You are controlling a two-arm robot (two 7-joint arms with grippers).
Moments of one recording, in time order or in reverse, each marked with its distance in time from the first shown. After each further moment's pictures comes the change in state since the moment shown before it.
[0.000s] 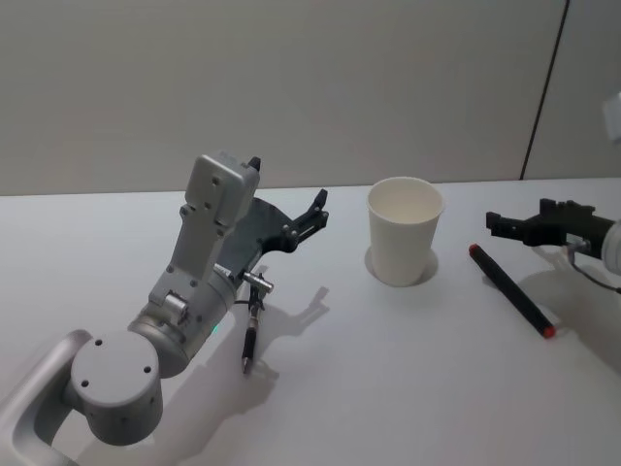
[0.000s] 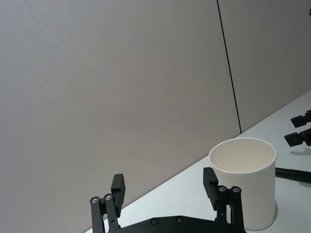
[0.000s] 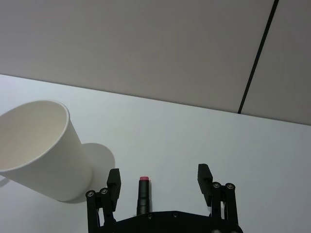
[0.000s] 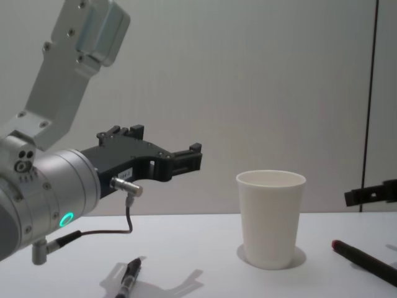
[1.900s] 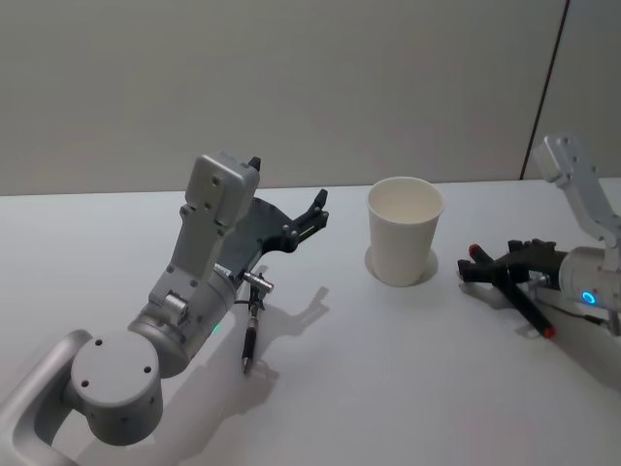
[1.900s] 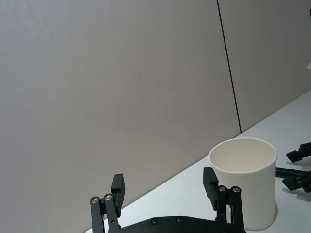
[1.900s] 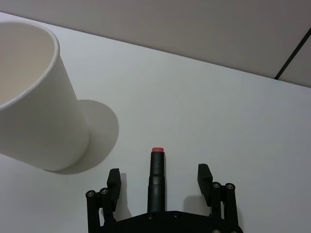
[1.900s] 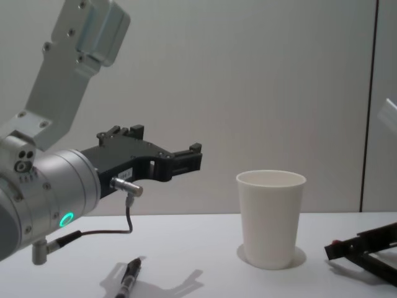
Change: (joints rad) left arm 0.000 0.000 0.000 0.000 0.000 0.000 0.000; right arm 0.062 -0.046 -0.099 0.136 -0.157 0.040 0.045
